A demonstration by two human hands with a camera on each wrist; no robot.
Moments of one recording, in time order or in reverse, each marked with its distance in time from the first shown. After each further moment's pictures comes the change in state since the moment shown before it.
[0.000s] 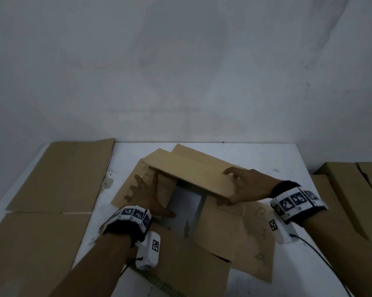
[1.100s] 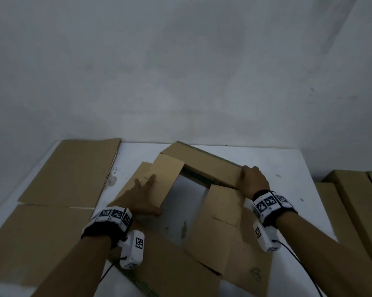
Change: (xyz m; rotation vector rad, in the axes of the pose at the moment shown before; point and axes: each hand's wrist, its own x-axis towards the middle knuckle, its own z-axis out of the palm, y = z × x) left_hand -0.002 -0.032 -0.012 -0.032 -0.083 0.104; right_hand 0.047 0.029 0.030 0.053 0.462 0.253
